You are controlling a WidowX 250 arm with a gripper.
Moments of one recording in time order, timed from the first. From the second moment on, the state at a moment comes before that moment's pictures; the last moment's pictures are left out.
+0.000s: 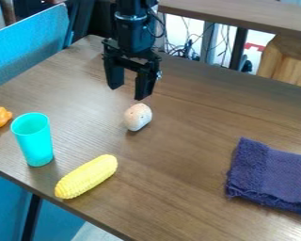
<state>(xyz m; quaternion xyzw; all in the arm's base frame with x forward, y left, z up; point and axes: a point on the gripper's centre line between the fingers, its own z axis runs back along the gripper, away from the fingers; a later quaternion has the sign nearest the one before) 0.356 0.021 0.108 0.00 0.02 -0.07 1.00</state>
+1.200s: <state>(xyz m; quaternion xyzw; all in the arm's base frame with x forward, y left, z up) 0.392 0.030 0.031 0.07 0.08 0.04 0.99</state>
